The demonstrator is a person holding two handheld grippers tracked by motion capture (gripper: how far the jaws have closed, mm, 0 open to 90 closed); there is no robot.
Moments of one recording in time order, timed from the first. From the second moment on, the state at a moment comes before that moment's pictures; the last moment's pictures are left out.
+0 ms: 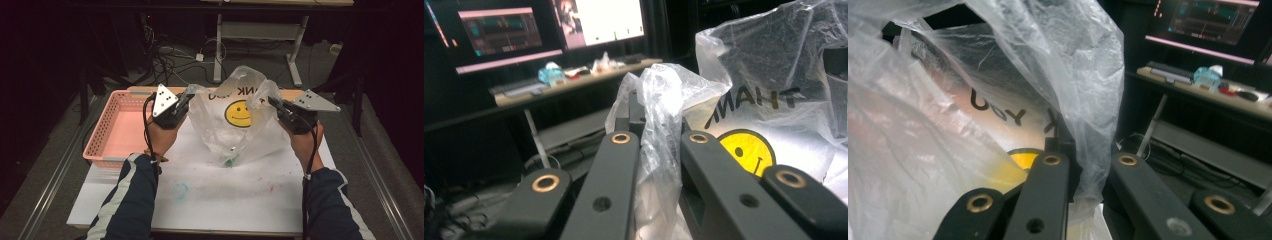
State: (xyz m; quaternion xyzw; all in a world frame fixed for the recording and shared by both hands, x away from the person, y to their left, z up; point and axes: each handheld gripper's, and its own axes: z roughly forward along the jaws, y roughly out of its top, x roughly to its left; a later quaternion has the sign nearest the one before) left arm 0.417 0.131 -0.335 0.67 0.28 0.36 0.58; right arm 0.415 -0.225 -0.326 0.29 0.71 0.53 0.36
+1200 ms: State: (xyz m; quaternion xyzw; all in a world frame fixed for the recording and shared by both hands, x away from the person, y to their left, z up) left arm 0.437 0.131 -0.264 0.66 0.29 0.41 0.55; right arm 0.441 -0.224 -0.245 0.31 0.69 0.51 0.41
